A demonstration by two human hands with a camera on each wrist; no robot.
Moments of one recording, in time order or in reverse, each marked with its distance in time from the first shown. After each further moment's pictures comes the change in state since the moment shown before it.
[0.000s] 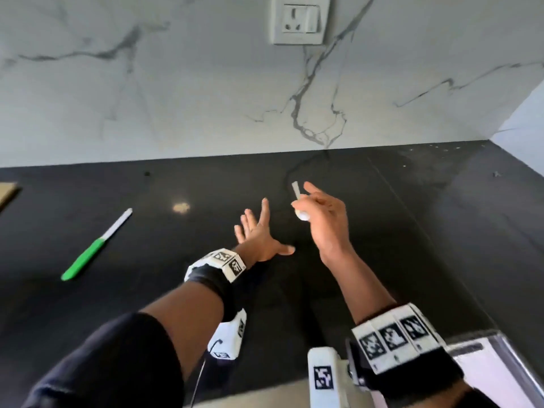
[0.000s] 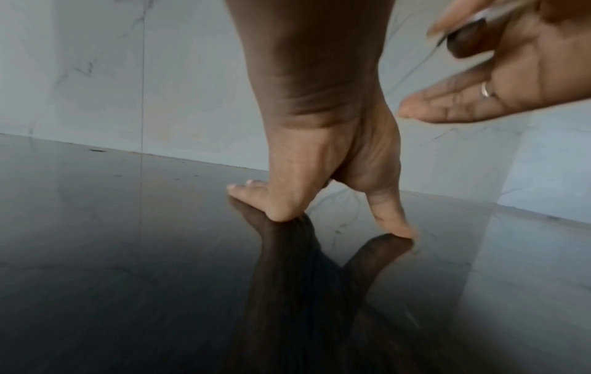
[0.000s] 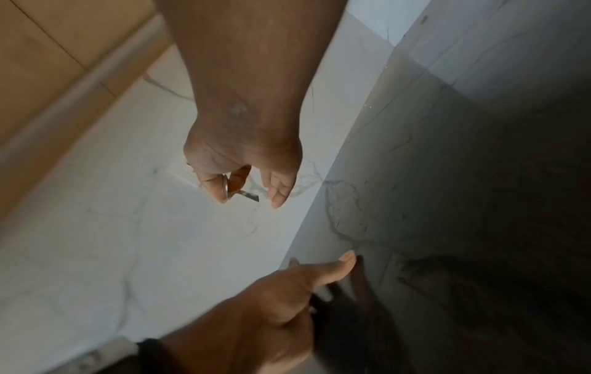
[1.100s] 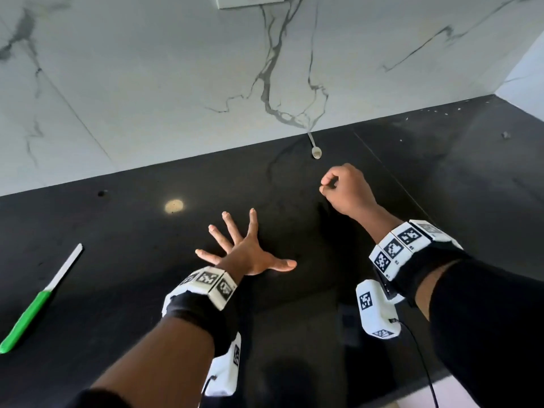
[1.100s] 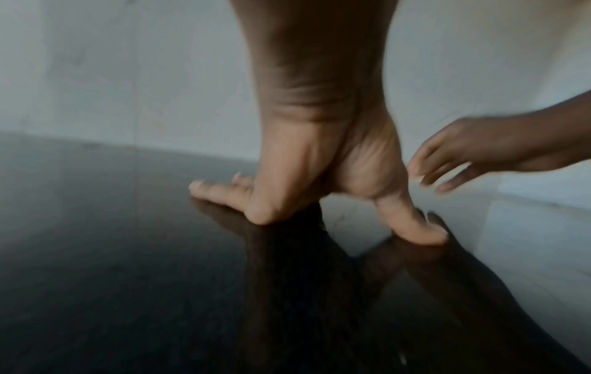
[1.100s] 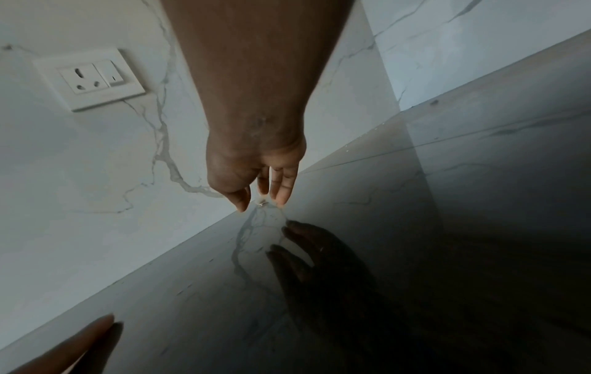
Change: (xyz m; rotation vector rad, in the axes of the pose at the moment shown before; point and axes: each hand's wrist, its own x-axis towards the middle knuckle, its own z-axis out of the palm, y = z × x) left_hand 0.052 0.017 0.007 0.318 -0.216 -0.207; right_hand 0.174 0.069 -0.094 -0.969 0.021 -0.157
